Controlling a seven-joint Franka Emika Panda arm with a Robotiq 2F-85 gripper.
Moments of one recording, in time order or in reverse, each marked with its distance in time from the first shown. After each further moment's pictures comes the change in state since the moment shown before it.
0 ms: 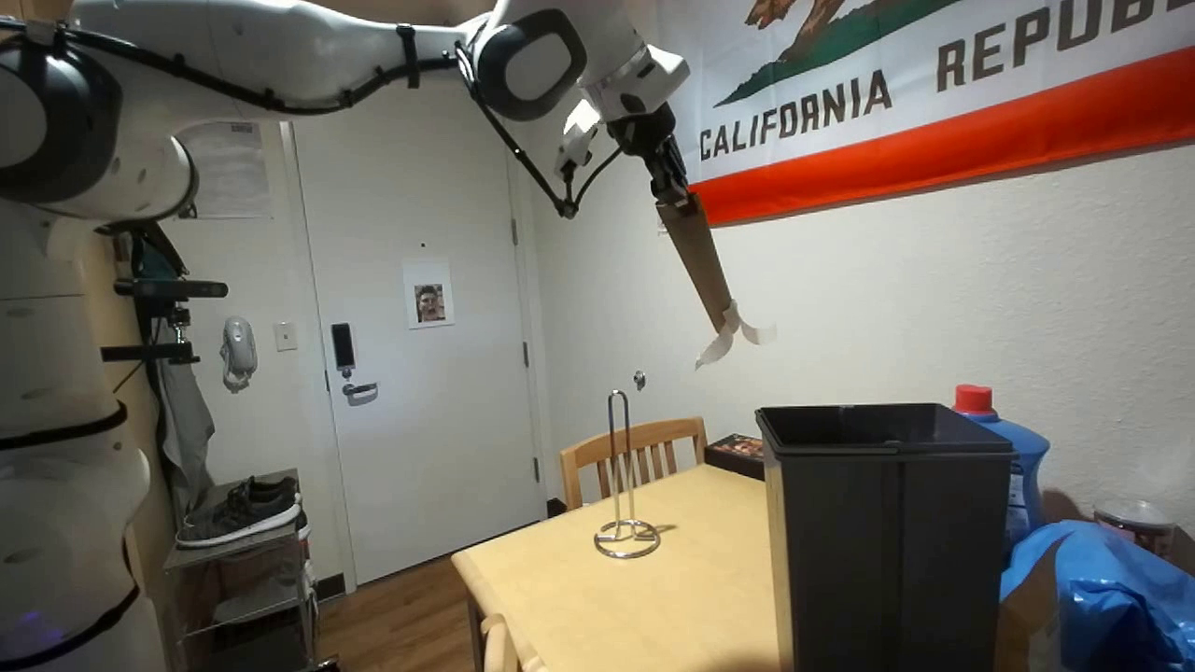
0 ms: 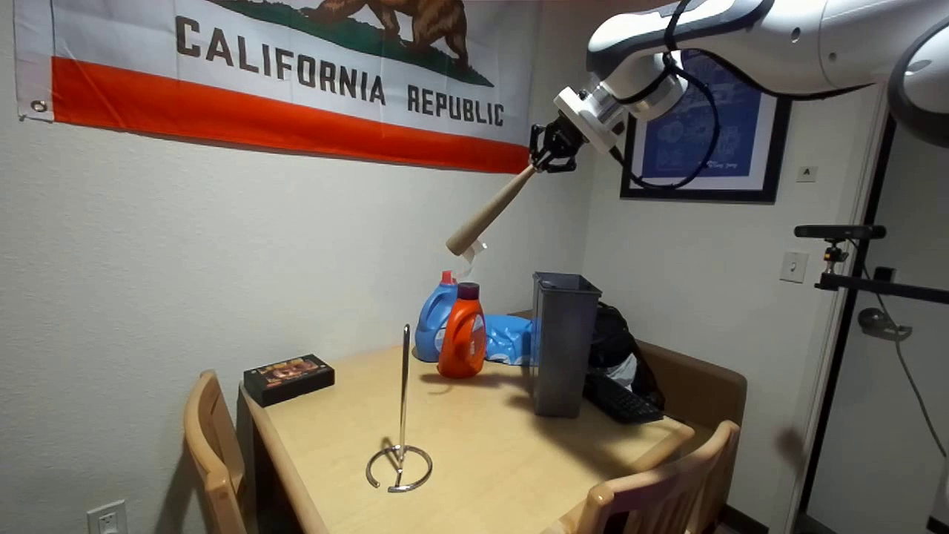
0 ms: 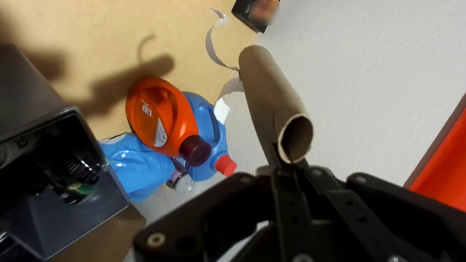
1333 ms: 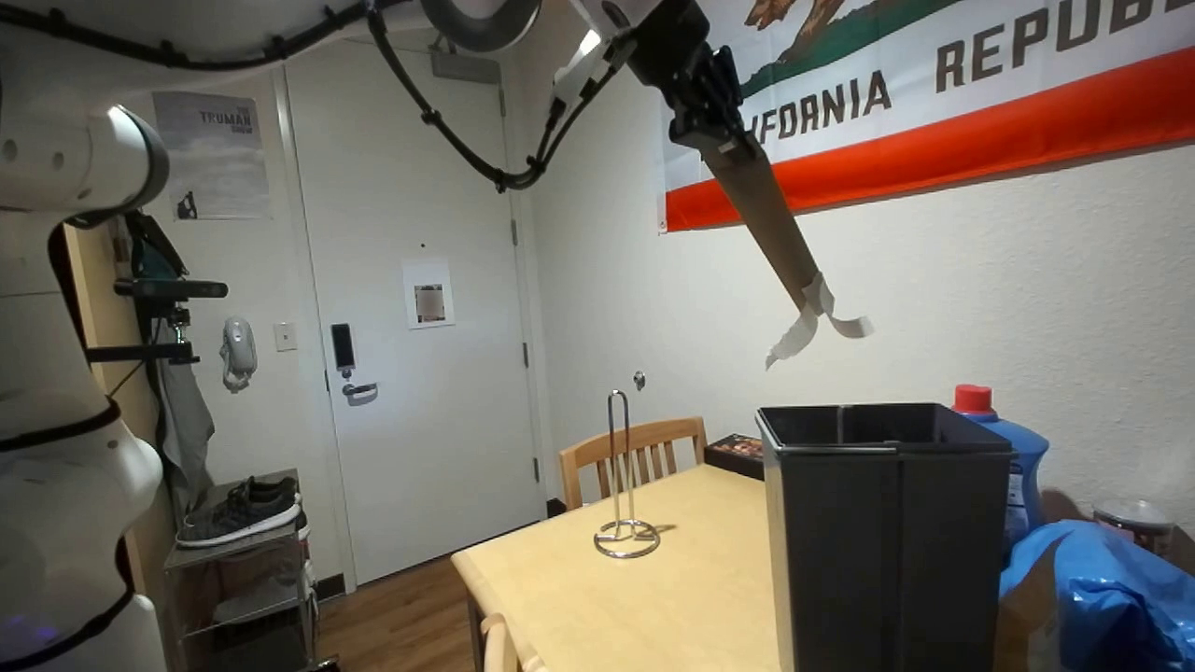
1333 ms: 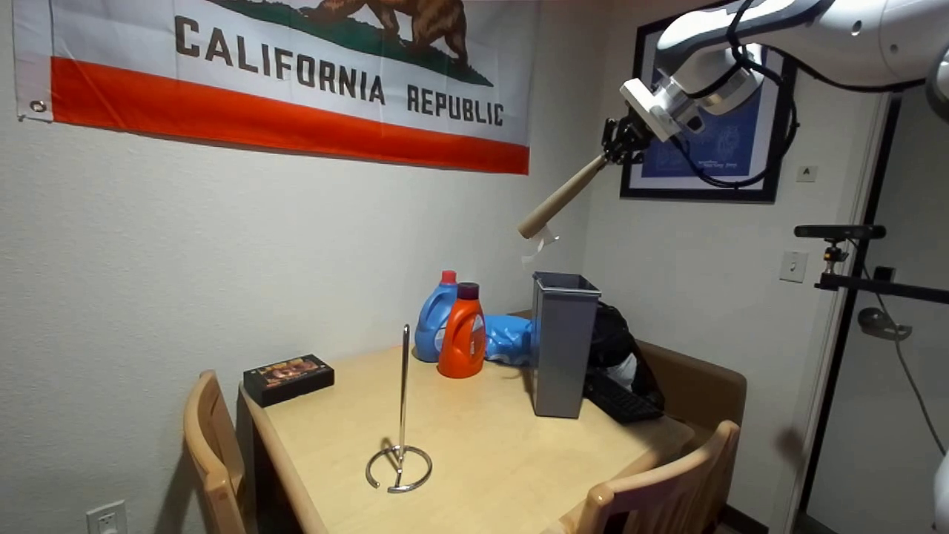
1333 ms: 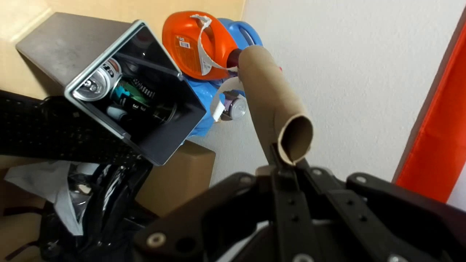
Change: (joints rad) arm -0.119 -0.088 -0.120 -0.045 -0.010 0.008 0.177
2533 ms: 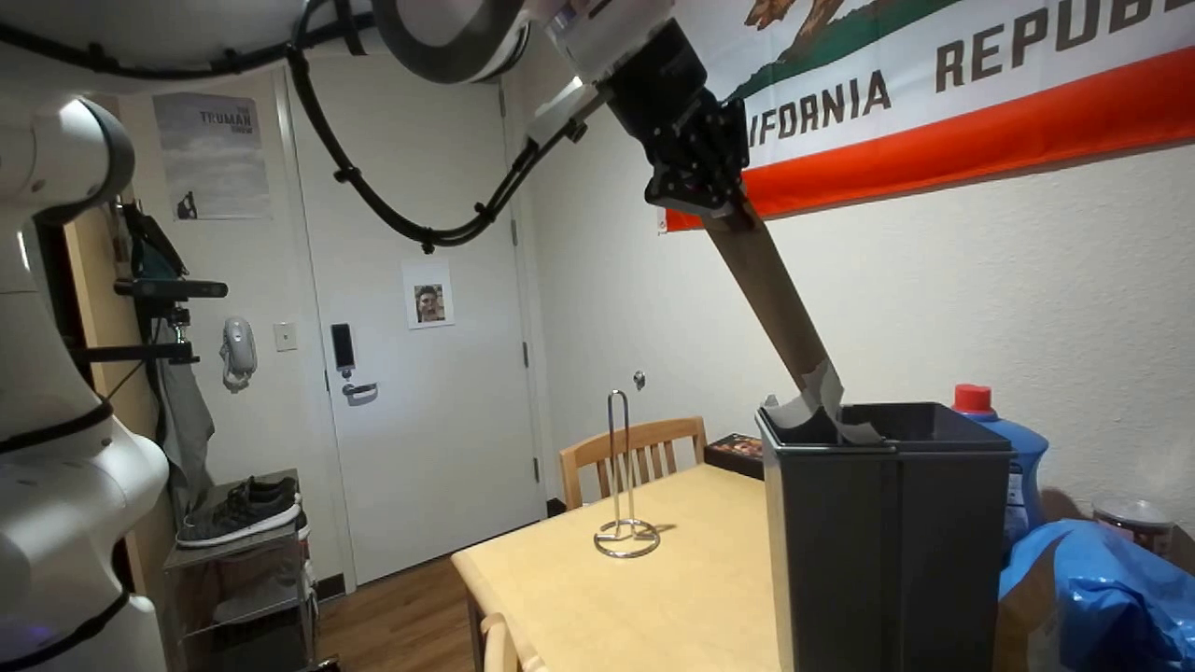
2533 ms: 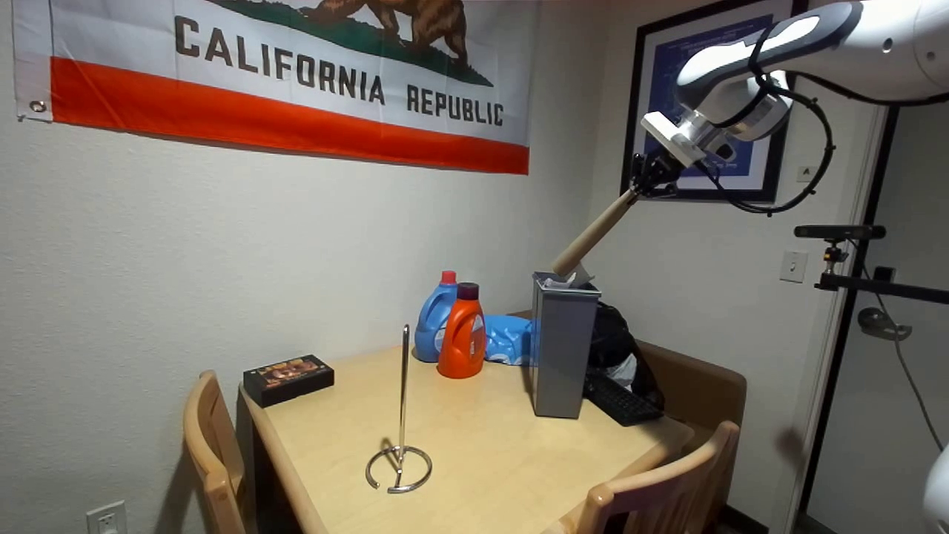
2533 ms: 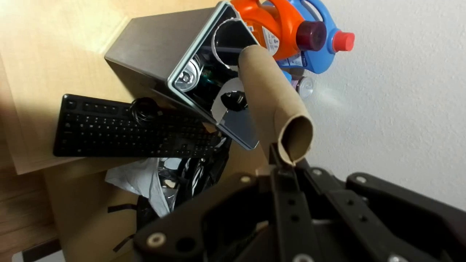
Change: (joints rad) arm -0.062 -0.077 -0.021 -0.186 -0.100 0.000 0.135
